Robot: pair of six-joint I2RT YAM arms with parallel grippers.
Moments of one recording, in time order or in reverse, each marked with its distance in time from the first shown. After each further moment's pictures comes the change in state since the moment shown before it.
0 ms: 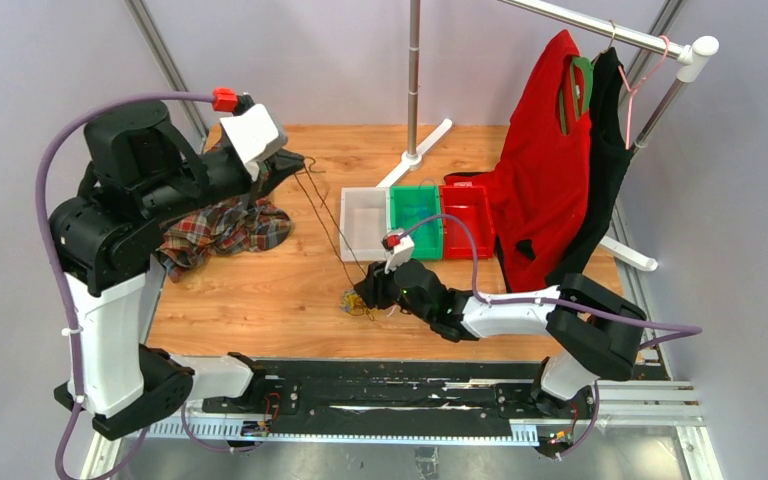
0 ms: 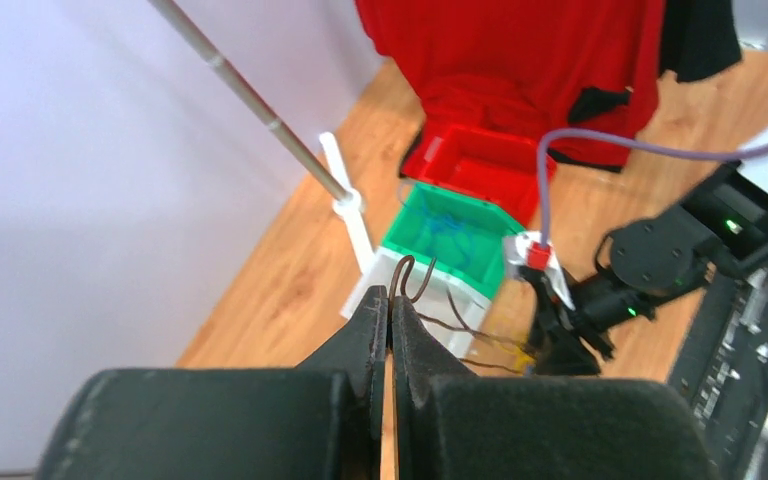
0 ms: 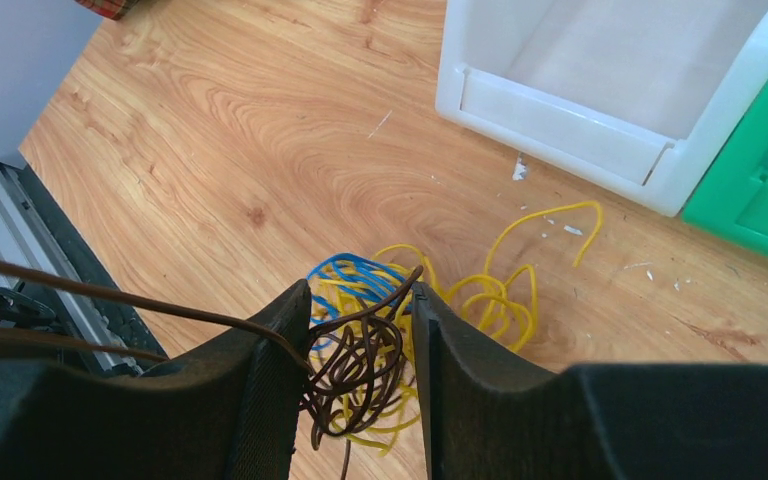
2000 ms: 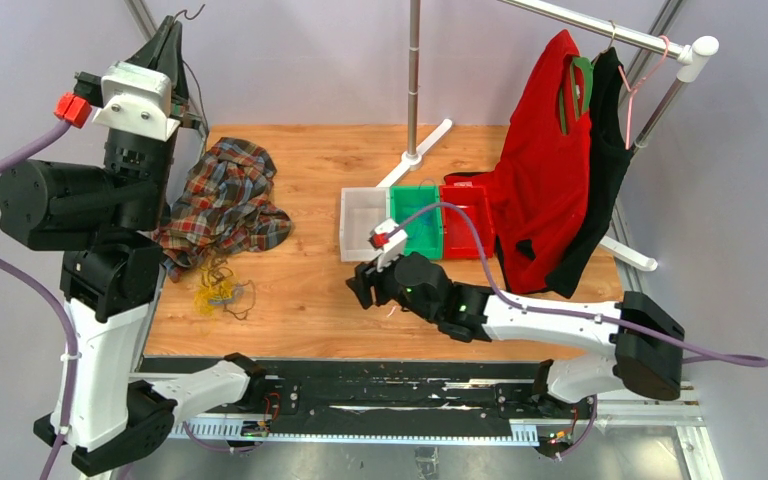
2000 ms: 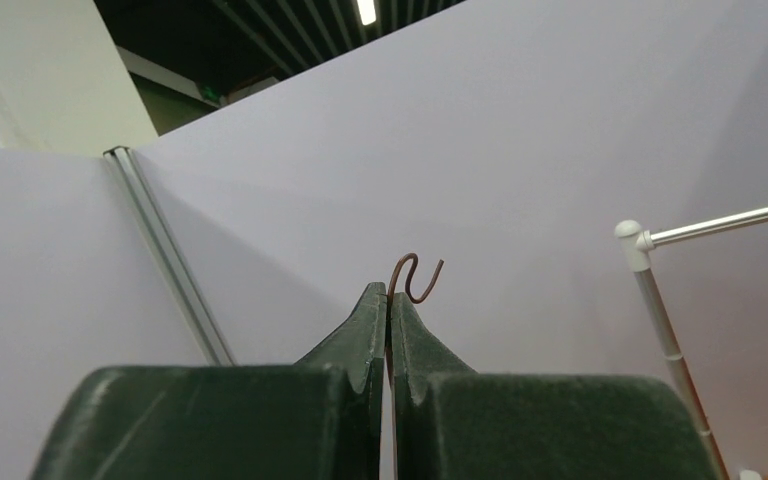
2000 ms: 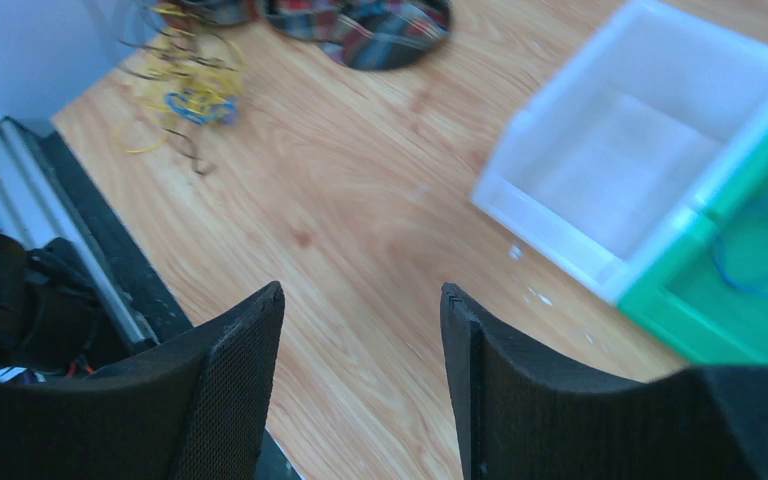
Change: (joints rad) left arm 0.000 -0.192 -0.344 1.086 -0.547 0.163; right arm 0.085 -0.239 0.133 -0.327 0.100 -0.227
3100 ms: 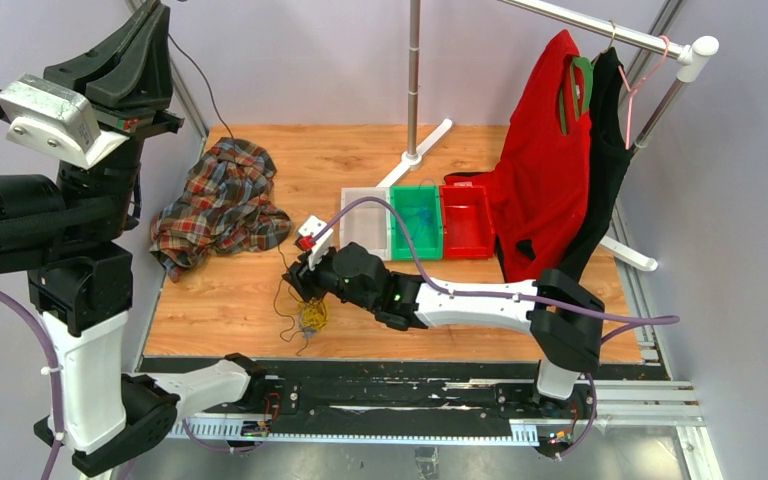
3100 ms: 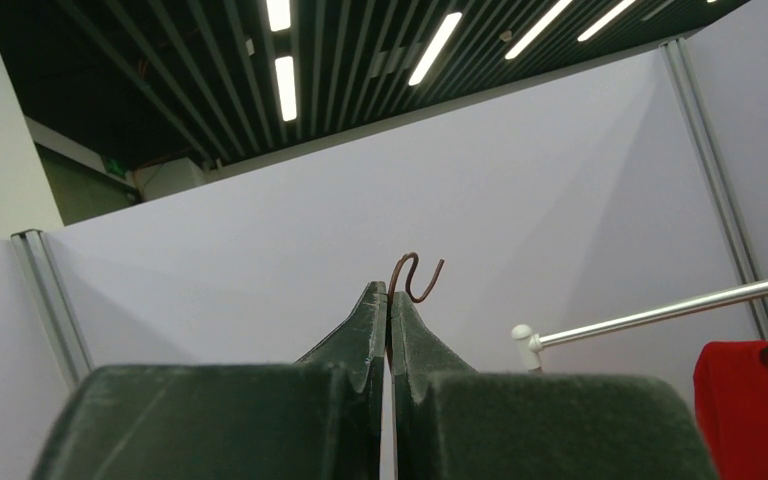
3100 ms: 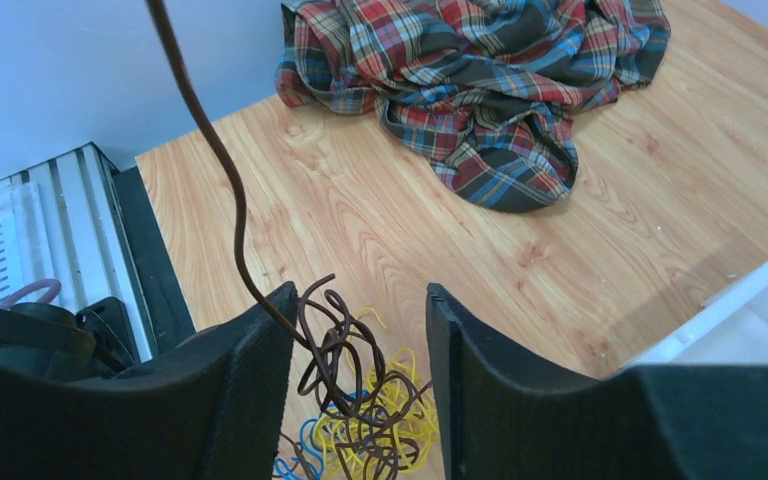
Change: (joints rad) left arm 0.000 0.049 0.179 -0.023 0.187 -0.192; right arm 0.082 0.411 0.399 0.181 -0.132 -0.203
